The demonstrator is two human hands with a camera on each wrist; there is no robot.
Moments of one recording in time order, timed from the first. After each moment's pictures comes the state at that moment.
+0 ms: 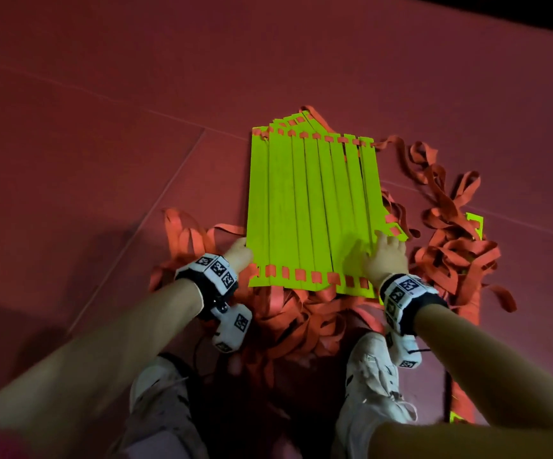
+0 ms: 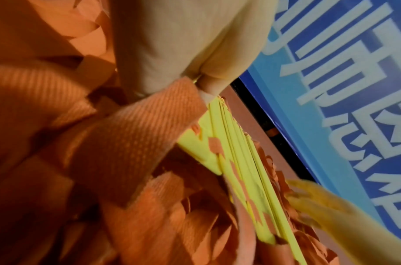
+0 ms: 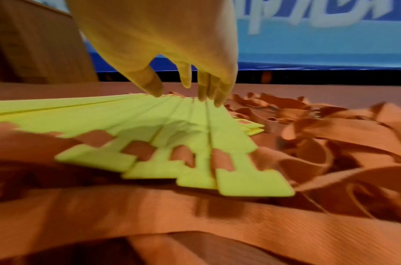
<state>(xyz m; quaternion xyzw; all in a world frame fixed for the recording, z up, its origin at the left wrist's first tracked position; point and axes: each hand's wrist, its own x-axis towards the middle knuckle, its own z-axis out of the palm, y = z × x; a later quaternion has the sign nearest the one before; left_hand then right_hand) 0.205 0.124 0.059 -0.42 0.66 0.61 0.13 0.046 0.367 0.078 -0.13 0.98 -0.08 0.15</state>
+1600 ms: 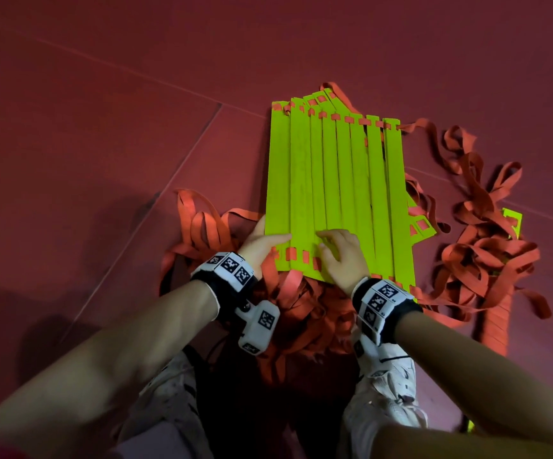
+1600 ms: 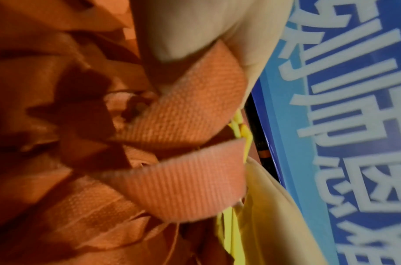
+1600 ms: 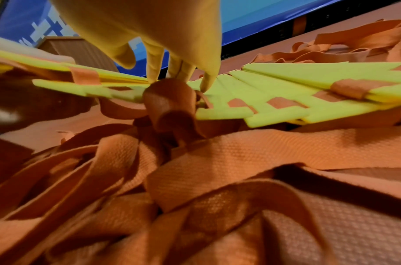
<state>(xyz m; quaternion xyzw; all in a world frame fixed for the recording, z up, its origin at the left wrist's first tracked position) 0.201 0.142 0.064 -0.38 0.52 0.77 0.00 0.103 0.303 0.044 -0.30 0.87 -0.33 0.19</state>
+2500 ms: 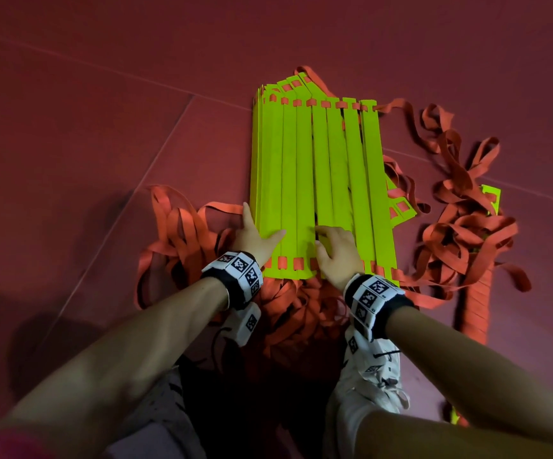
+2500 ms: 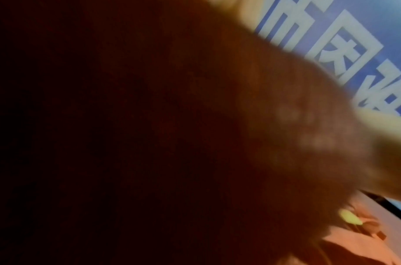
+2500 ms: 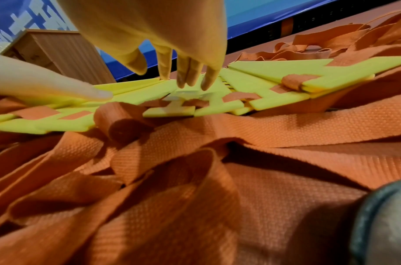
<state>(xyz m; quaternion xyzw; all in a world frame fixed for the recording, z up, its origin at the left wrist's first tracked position) 0.181 0.170 0.050 -0.44 0.77 0.45 0.05 0.098 0.333 0.035 -0.29 0.90 -0.28 0.18</state>
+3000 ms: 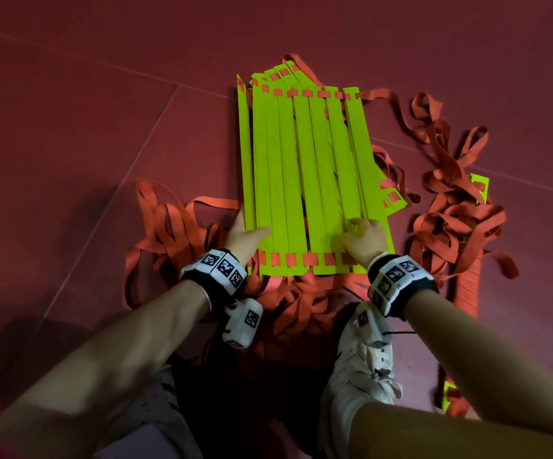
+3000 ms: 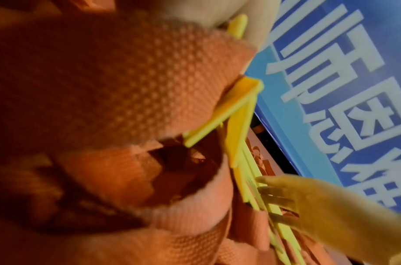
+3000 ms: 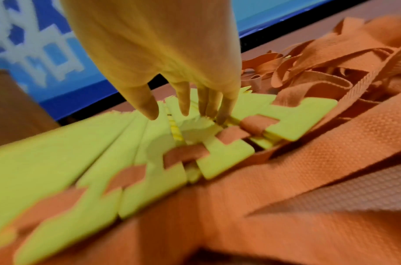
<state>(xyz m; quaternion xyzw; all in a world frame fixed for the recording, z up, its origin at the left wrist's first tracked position) 0.187 0.171 0.047 -0.41 0.62 0.66 -0.03 0.046 0.364 0.038 -0.09 0.94 -0.18 0.26</state>
